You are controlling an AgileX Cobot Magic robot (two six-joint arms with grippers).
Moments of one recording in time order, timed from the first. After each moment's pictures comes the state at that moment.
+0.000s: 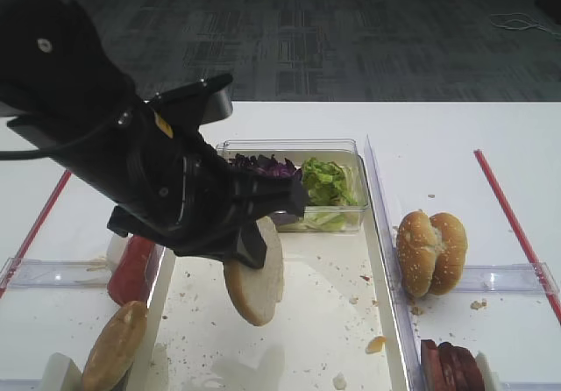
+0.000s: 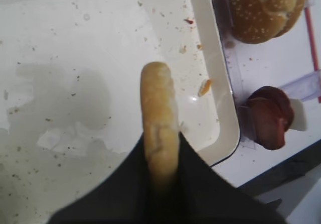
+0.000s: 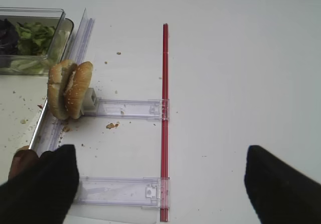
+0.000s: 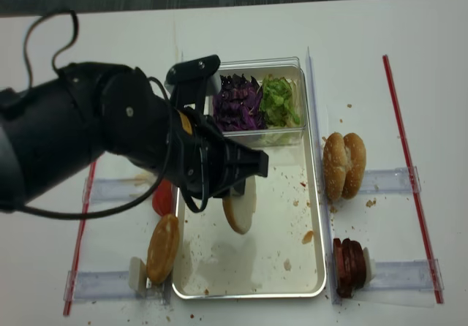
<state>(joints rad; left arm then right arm) -0.68 1.48 -0.99 -0.39 0.70 -0.26 -0.12 -0.02 -0.49 0.10 1.12 -0.14</state>
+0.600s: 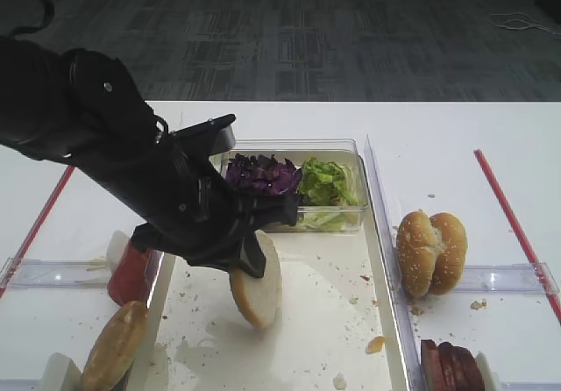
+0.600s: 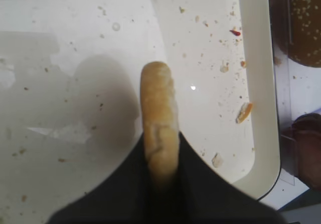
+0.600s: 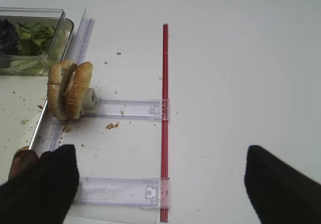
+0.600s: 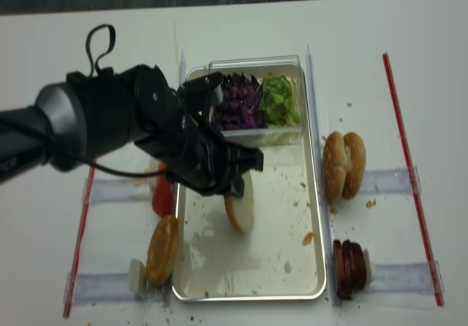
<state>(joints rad) -0.57 1.69 -0.99 -0.64 0.64 0.04 -0.12 -0.02 -0.49 0.10 1.12 -0.14</state>
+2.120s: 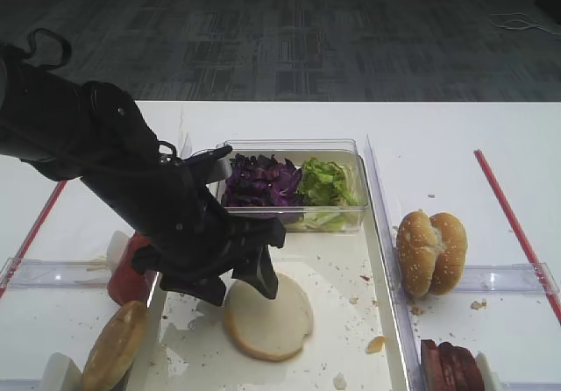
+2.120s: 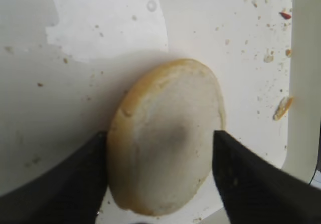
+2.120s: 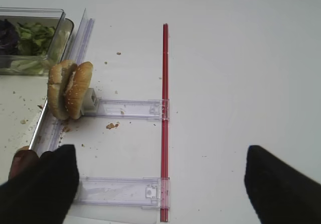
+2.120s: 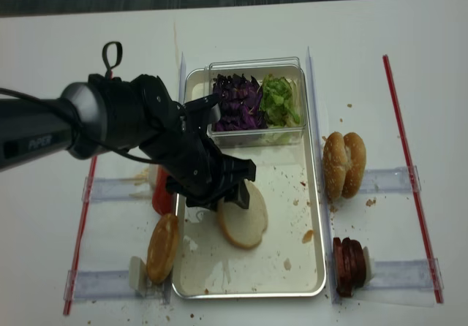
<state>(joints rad) -0.52 1.80 -0.99 -0.72 0.69 0.16 -0.12 -0.02 -0.49 0.10 1.12 -0.14</state>
